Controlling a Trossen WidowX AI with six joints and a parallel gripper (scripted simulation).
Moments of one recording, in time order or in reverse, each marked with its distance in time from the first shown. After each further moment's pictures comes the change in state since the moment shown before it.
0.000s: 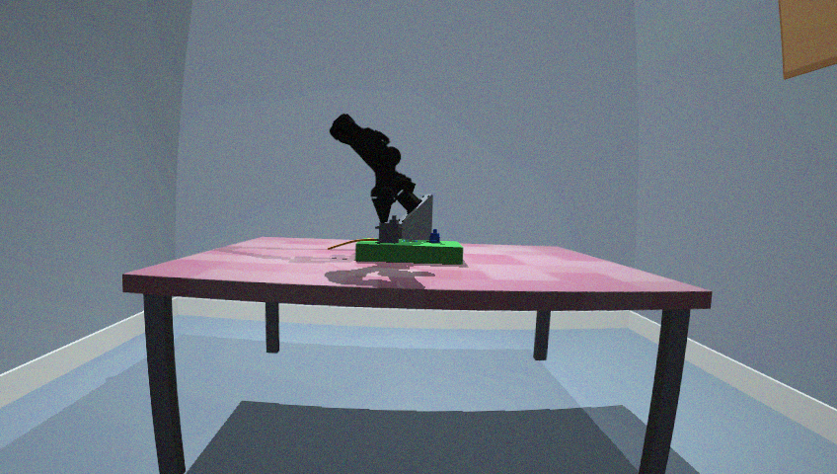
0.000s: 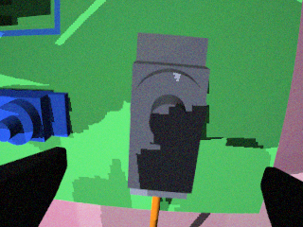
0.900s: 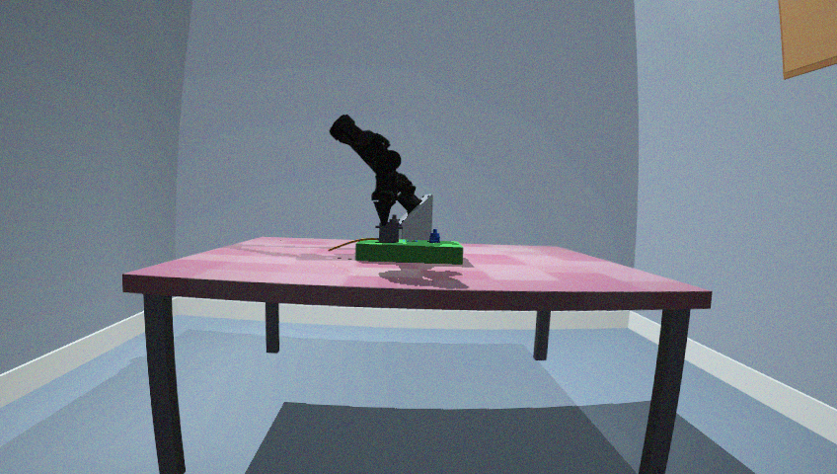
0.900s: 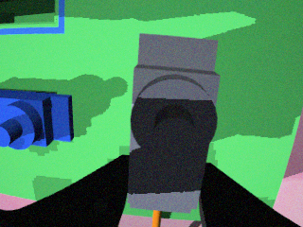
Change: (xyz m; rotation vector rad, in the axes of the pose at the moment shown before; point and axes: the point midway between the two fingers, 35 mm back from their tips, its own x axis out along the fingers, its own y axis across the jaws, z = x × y) arm 0.008 0.004 0.000 -0.013 0.005 0.014
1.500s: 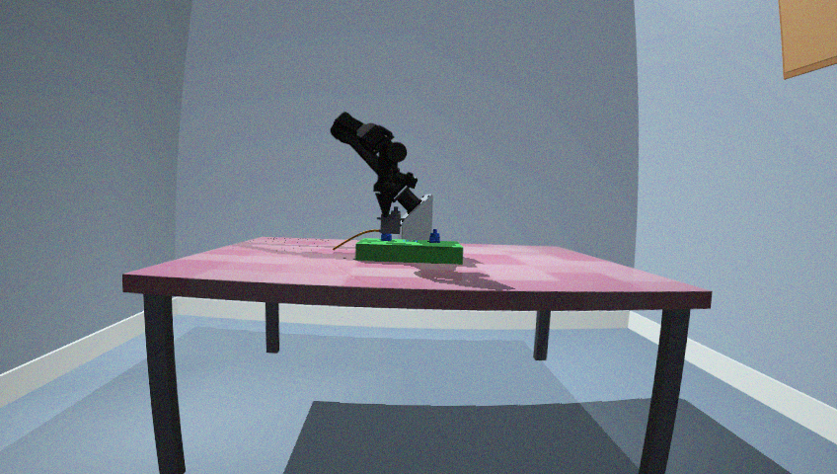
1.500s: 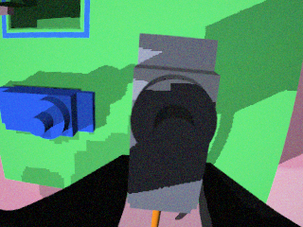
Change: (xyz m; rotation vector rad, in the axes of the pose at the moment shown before) arm -0.024 0.008 0.004 -0.002 0.005 -0.001
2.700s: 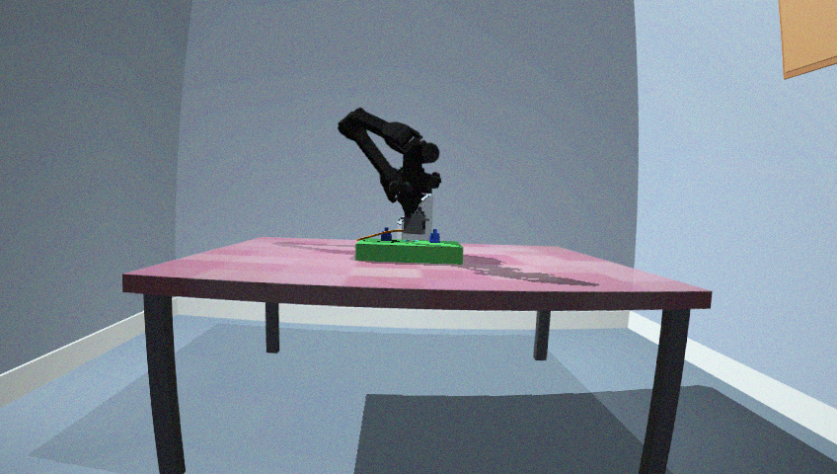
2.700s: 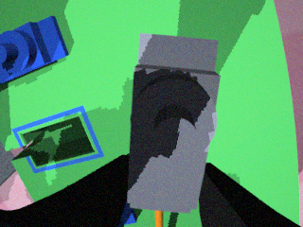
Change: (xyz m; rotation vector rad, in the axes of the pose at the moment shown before) arm -0.002 0.001 0.072 0.373 -0.003 -0.005
